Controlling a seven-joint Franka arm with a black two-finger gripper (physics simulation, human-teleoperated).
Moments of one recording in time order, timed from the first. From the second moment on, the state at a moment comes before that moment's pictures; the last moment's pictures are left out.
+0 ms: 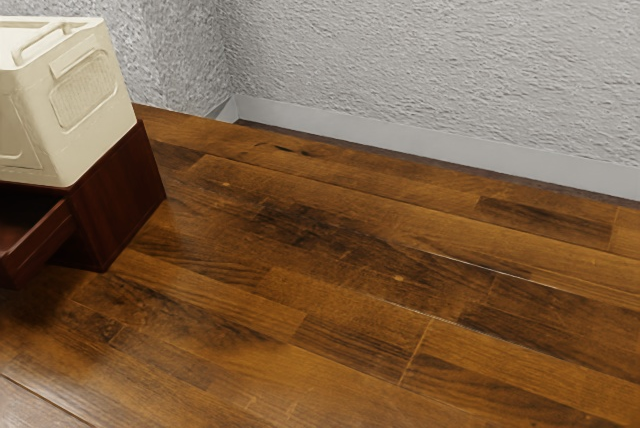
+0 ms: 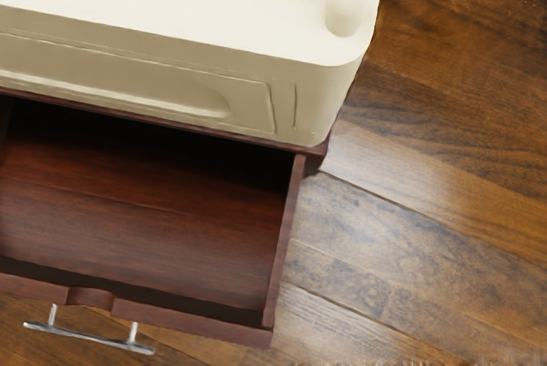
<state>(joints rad) -0.02 -0.10 0.56 -1.28 0.07 1.32 0.16</state>
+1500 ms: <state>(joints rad) 0.17 0.02 0.82 -2.11 0.12 2.05 0.26</state>
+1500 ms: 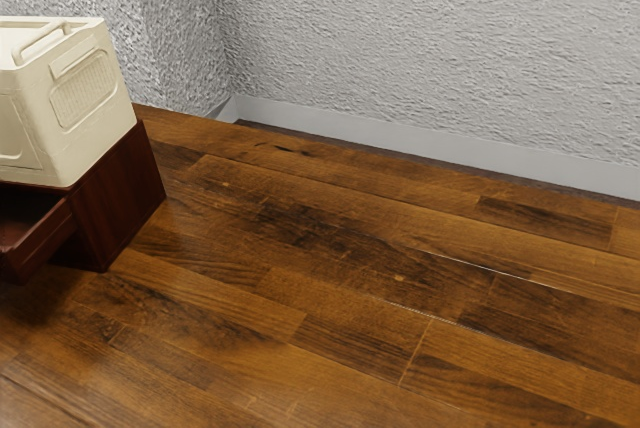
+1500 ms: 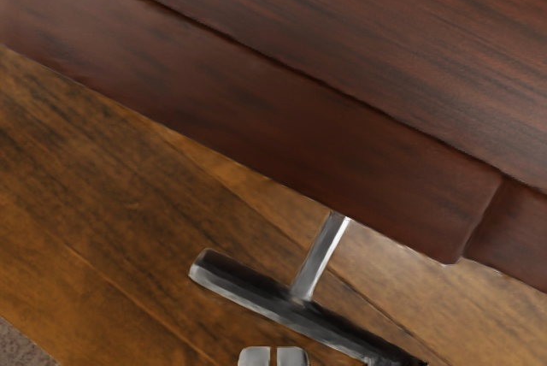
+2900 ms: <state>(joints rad) -0.01 0.09 0.80 -2.18 0.06 2.55 0.38</state>
